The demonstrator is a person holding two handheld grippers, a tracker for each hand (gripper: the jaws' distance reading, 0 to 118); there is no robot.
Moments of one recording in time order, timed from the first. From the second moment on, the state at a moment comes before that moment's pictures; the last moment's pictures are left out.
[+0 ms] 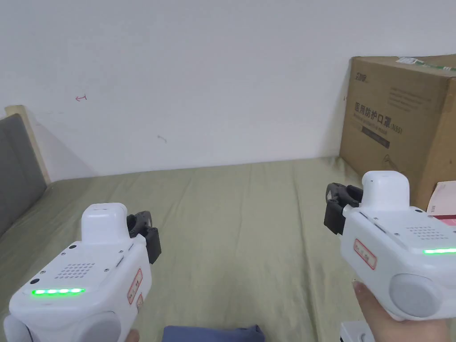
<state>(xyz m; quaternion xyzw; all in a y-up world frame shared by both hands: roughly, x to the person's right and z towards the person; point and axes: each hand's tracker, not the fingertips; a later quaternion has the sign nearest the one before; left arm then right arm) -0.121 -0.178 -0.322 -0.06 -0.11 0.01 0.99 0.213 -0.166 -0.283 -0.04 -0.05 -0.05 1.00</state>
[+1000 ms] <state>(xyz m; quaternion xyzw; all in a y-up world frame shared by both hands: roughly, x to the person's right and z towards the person) -0.186 -0.234 -0.316 -0.18 -0.08 0.08 0.98 0.164 -0.242 -0.350 -0.37 0.20 -0.11 0.90</state>
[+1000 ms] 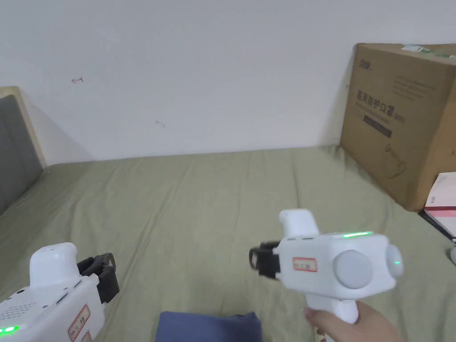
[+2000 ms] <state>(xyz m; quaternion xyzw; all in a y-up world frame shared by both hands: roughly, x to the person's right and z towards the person) -0.196 -0.504 -0.455 -0.50 -0.44 0.47 0.58 0.172 -0.416 -0.378 -0.56 0.19 -0.19 0.79</state>
